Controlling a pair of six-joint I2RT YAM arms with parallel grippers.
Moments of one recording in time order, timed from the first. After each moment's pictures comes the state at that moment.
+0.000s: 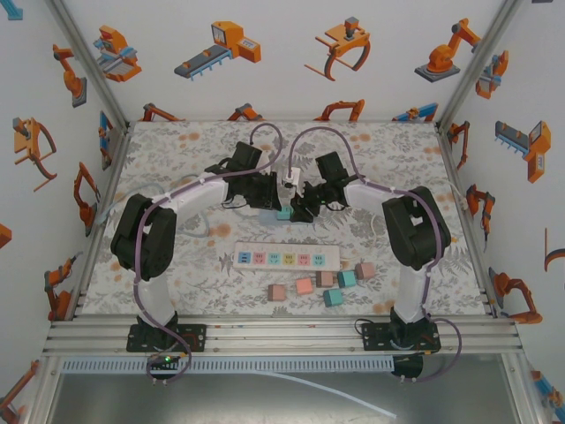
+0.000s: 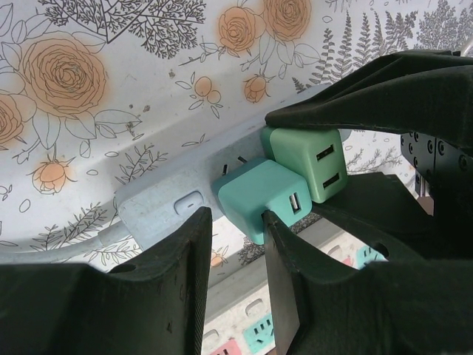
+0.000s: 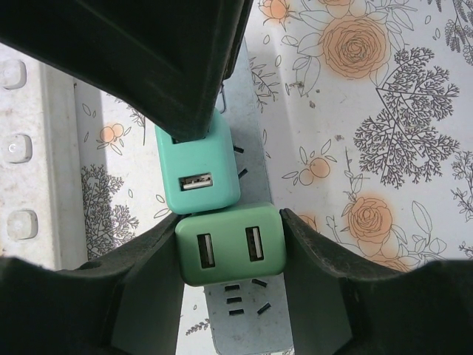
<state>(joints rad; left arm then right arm) -0.60 1.88 1.34 -0.39 0.27 -0.38 0.47 1.93 1.22 -0.21 -0.77 -0.70</state>
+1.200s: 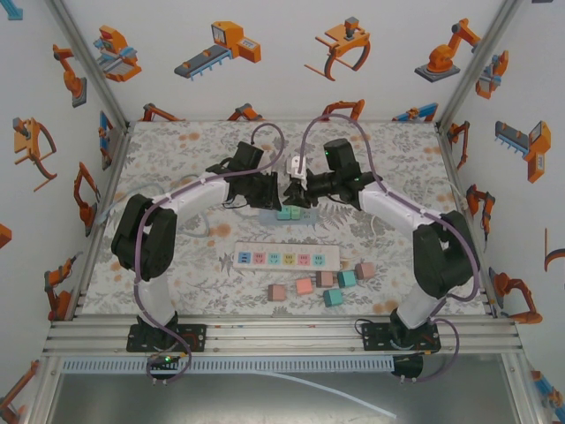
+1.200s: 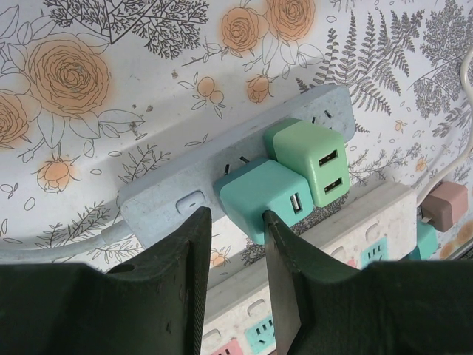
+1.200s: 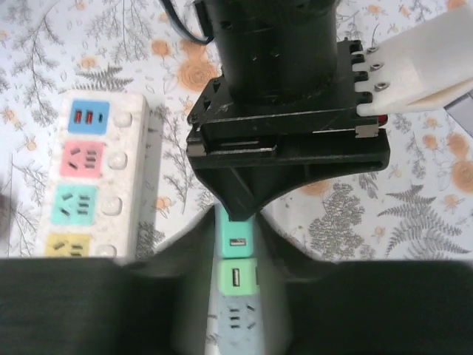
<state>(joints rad) -0.61 1.87 1.34 -0.40 0.25 -0.37 0.49 1.67 1.17 -0.17 -0.89 -0.75</state>
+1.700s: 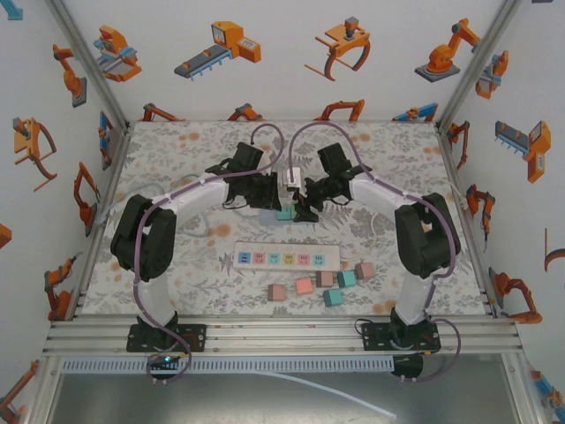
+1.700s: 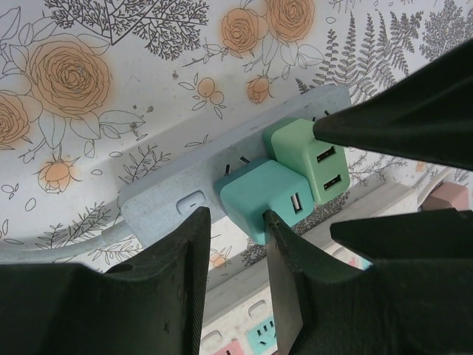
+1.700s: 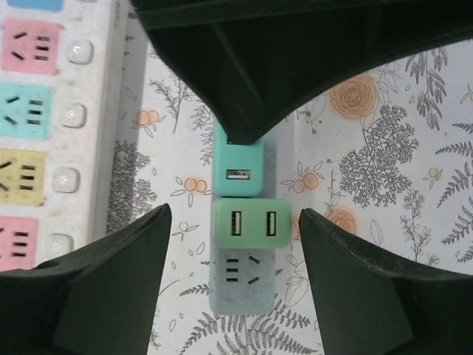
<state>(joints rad) -0.61 1.87 1.33 -0.39 0.25 -0.37 0.47 1.87 1.31 -0.45 -0.80 -0.99</state>
